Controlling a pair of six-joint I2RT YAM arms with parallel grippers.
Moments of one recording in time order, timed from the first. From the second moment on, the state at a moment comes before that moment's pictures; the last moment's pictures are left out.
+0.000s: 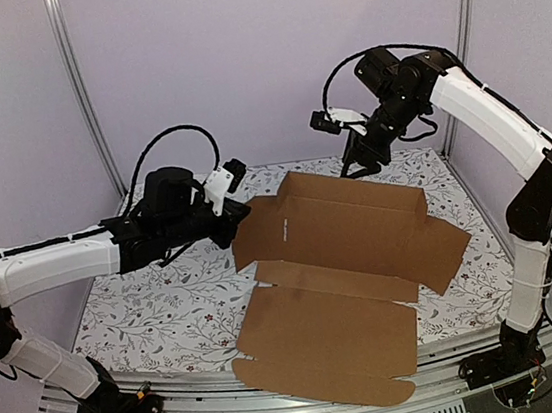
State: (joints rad) left arm -0.78 1.42 0.97 0.03 -0.02 0.13; right arm 0.56 1.92 2.19 -1.33 -0.36 -0.62
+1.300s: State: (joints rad) left arm -0.79 1.43 0.97 0.04 -0.04 0.12; right arm 0.63 1.86 1.95 -1.33 -0.20 -0.65
